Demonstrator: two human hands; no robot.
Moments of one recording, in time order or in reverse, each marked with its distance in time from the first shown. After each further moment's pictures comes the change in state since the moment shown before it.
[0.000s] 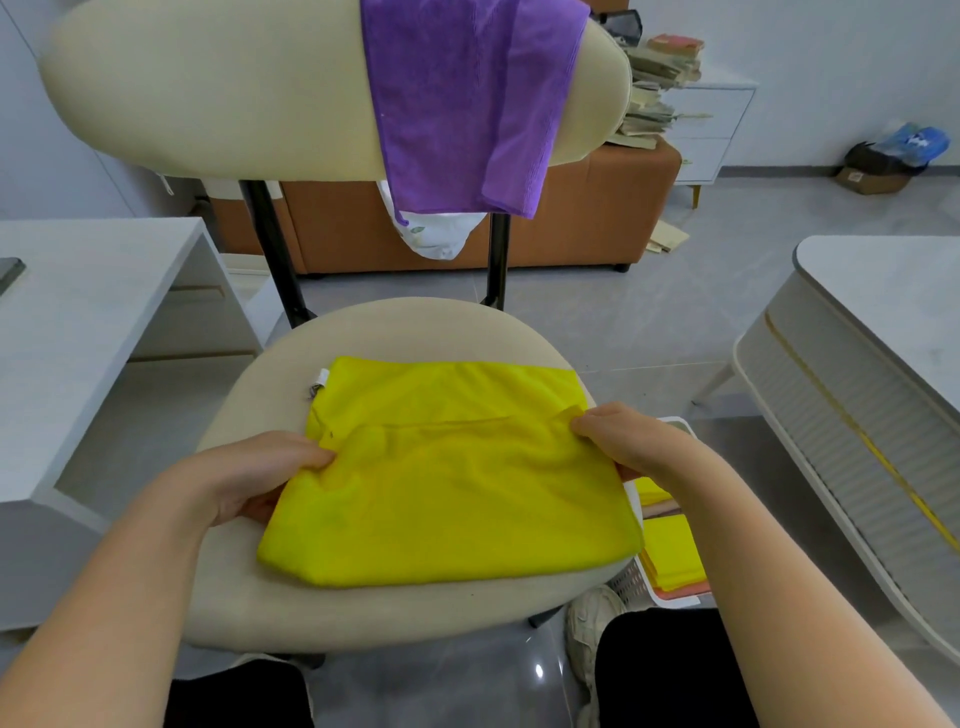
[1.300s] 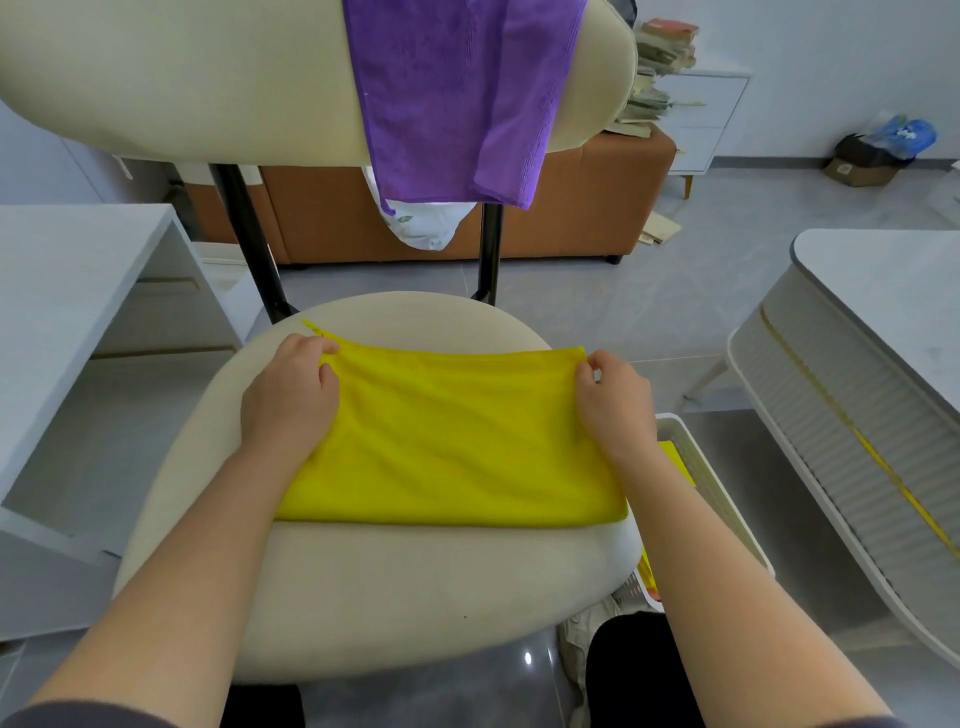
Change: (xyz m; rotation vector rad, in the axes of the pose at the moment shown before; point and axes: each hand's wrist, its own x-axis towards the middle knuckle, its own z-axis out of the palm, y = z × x) left_hand 0.082 0.025 0.014 0.451 0.820 0.595; right_hand 0.043 -0.006 0.011 -0.082 0.702 -0.195
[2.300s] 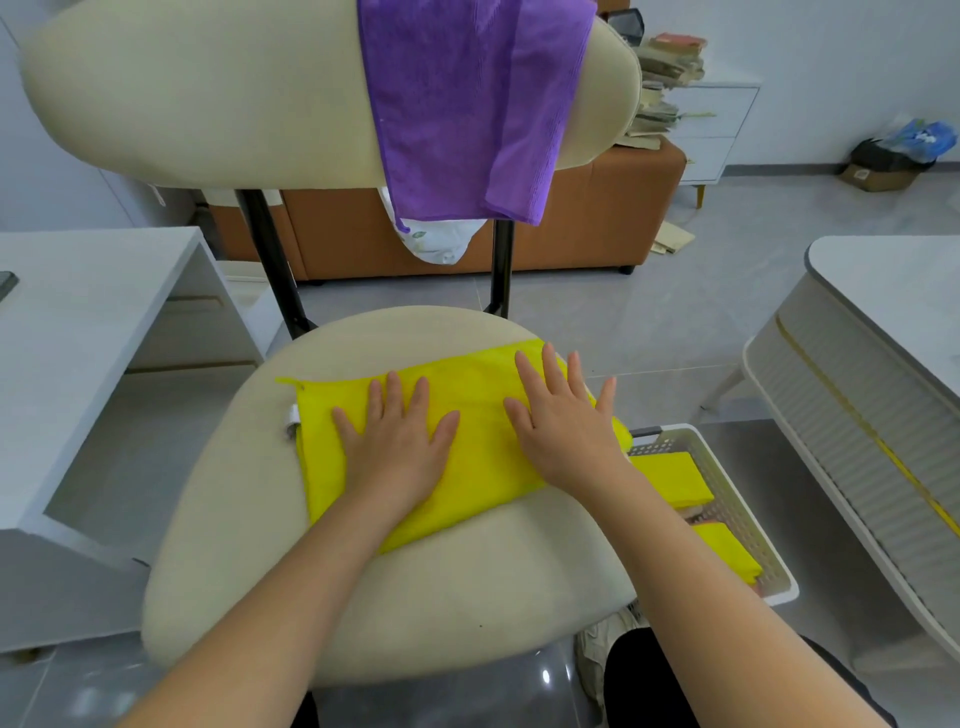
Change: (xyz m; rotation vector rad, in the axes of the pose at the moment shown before) left_hand -0.039 0.059 0.028 0.248 -0.414 0.000; right_hand -0.032 -0.032 0.021 -0.519 -0.256 -0.382
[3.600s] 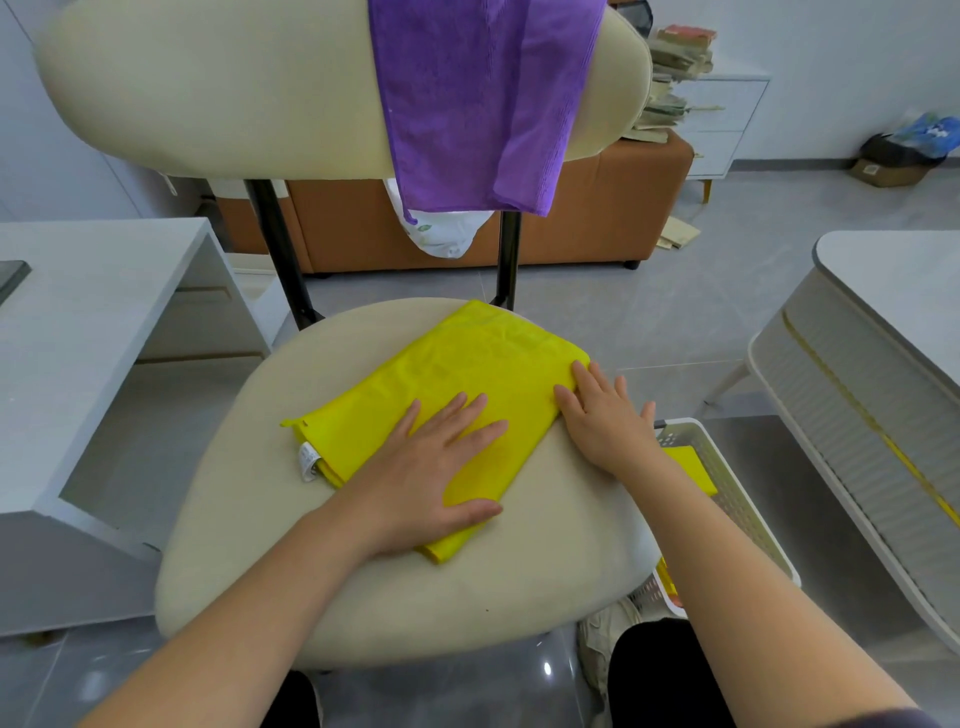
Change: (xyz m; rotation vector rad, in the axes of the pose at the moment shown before) left_hand -0.033 -0.017 -0.007 0.071 -0.073 0.659; right_hand 0.012 0.046 0.015 0.242 -0.102 0.202
